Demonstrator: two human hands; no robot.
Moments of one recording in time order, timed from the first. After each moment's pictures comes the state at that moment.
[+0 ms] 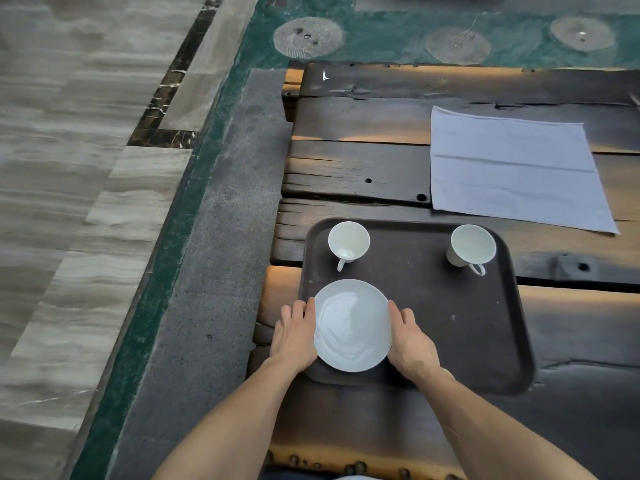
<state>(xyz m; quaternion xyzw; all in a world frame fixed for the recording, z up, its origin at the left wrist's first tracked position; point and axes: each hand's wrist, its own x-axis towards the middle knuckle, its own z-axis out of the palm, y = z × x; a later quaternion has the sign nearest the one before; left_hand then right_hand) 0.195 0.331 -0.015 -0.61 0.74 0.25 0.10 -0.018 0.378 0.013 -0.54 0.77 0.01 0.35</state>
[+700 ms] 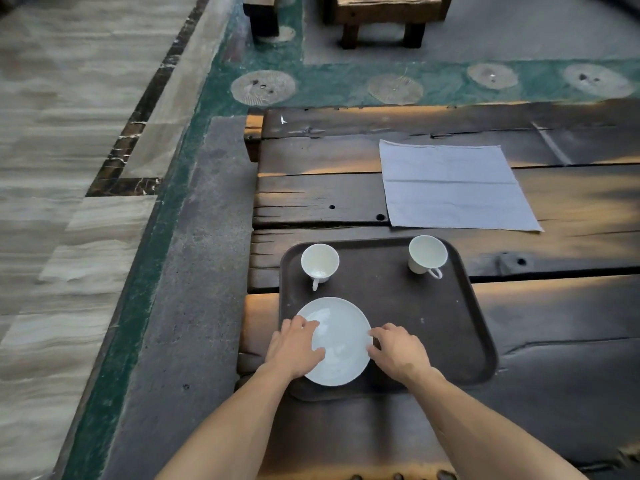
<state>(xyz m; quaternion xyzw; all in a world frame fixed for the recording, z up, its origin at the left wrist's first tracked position) 0.177 0.316 0.018 -0.54 0.79 0.28 0.13 -0.031 0.388 0.027 -0.57 0.77 0.07 0.28</state>
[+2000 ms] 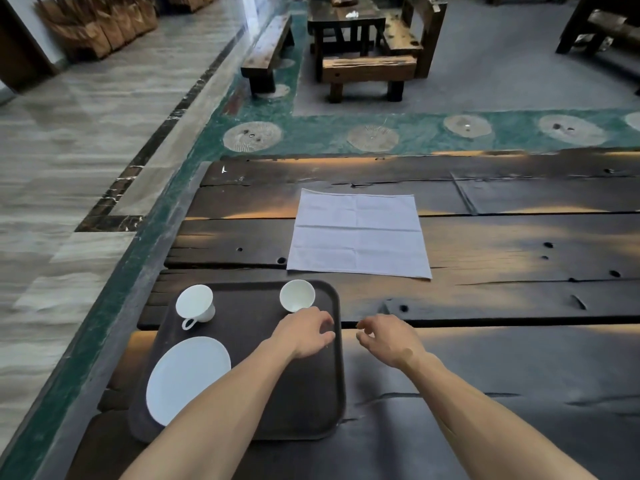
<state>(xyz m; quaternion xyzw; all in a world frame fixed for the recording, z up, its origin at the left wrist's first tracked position) -0.162 0.336 0.115 -0.49 0.83 0.27 0.10 -0.353 0.402 0.102 -0.64 0.73 -0.03 0.24</state>
